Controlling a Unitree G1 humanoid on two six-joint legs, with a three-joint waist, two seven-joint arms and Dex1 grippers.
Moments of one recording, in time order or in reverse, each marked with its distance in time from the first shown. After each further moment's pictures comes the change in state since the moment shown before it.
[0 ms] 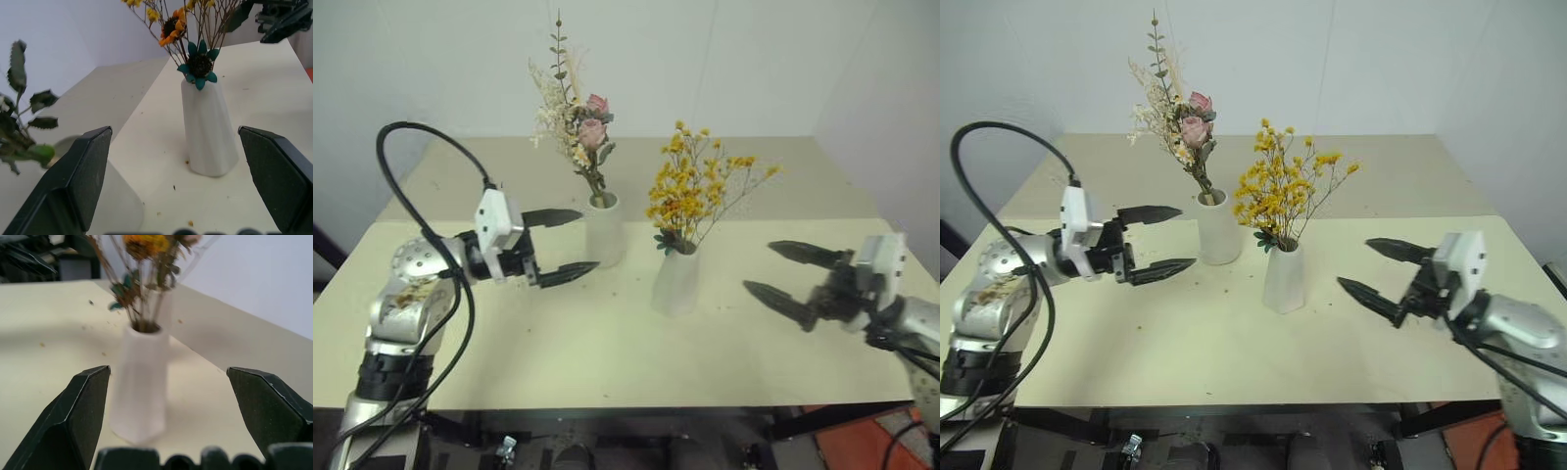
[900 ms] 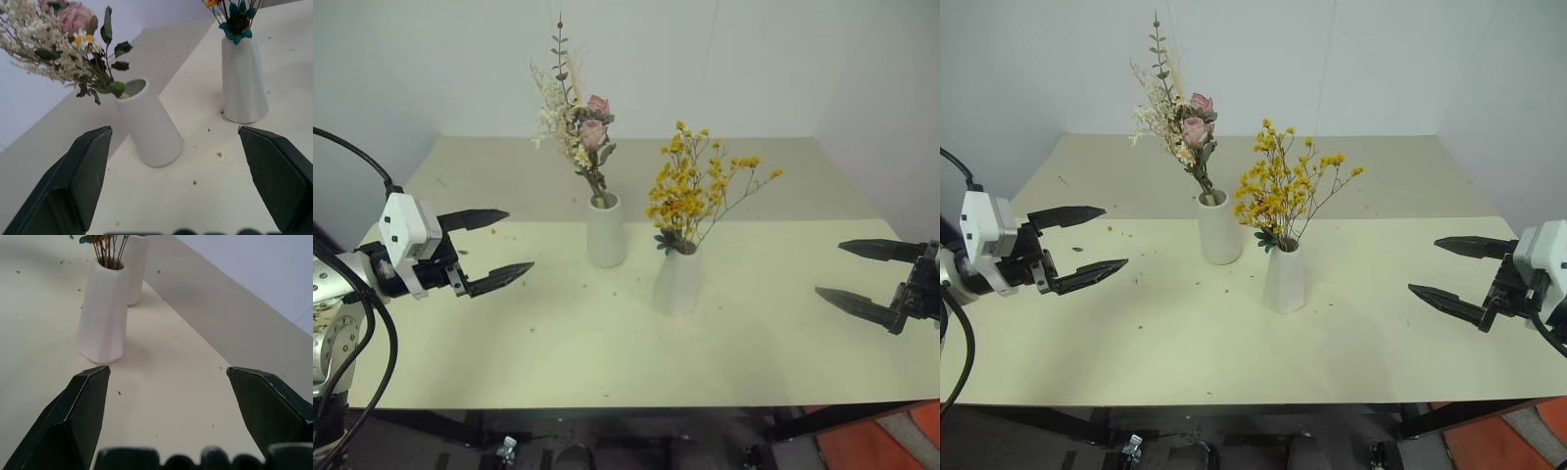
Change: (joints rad) left arm 0.223 0.189 0.253 -0.103 -0.047 0.048 0.043; right arm 0.027 -0.187 -0.155 0.210 -0.086 -0.105 0.247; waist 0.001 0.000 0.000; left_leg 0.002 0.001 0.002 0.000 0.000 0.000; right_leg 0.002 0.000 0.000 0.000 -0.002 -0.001
